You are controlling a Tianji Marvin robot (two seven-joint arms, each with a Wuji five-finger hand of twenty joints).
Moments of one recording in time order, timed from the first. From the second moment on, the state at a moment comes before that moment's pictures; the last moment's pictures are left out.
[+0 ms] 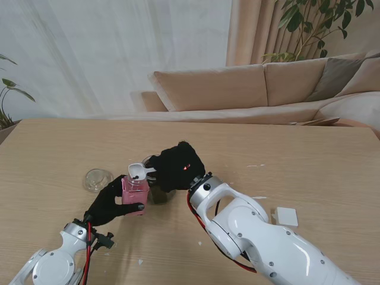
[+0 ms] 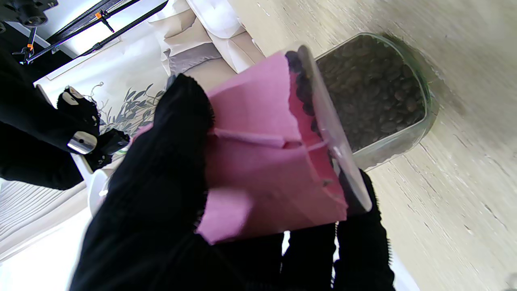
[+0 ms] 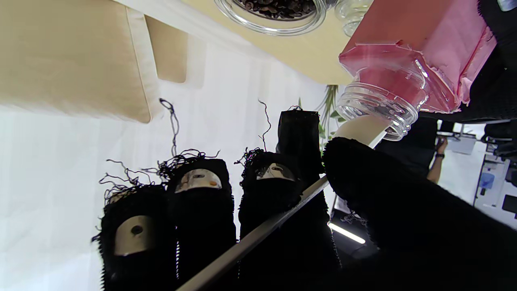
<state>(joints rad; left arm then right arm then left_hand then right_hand) 1.86 -1.12 -1.41 -1.67 0.14 -0.43 0.00 -1.32 -1.07 0.72 -1.94 -1.31 0.19 0.02 1.07 -0.56 0.28 -0.15 0.31 0.39 0.77 0.65 0.68 0.31 0.33 0.88 0.49 0.33 0.69 0.93 0.21 0.33 1.09 0.81 0.48 -0.48 0.97 0.11 0.87 -0.03 0.95 0.49 1.26 -0.09 1.21 0.97 1.16 0.12 1.44 0.84 0.81 0.29 1.77 1.02</state>
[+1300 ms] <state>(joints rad) 1.86 -1.12 -1.42 -1.67 0.13 -0.42 -0.01 -1.31 -1.06 0.70 -1.92 -1.47 0.18 -0.04 1.07 -0.56 0.28 -0.15 0.31 0.39 0.77 0.65 0.68 0.31 0.33 0.88 0.49 0.33 0.69 0.91 0.21 0.33 1.09 0.81 0.62 -0.47 0.83 0.04 0.87 -0.09 0.96 0.52 1.24 -0.10 1.21 1.00 1.12 0.11 1.44 0.87 0.78 0.26 1.77 1.04</state>
